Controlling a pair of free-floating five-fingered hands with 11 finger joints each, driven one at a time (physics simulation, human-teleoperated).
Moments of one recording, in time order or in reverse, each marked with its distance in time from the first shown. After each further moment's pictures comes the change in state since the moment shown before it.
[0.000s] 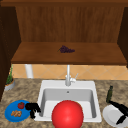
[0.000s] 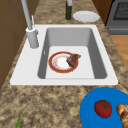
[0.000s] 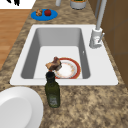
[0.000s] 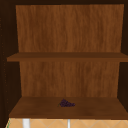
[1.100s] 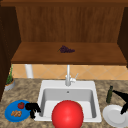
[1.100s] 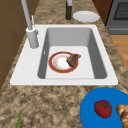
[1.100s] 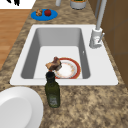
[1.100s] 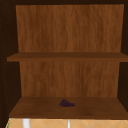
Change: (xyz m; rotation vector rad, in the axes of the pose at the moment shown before) left hand 0.000 0.000 0.000 0.000 0.000 0.000; right hand 0.049 -0.092 -0.026 0.030 0.287 0.110
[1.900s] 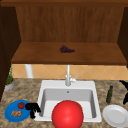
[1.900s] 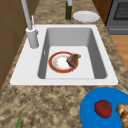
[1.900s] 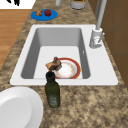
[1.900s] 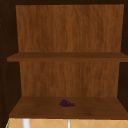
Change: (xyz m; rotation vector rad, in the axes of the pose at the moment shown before) left hand 0.000 0.000 0.000 0.000 0.000 0.000; right hand 0.038 -0.078 -0.011 -0.078 0.350 0.026
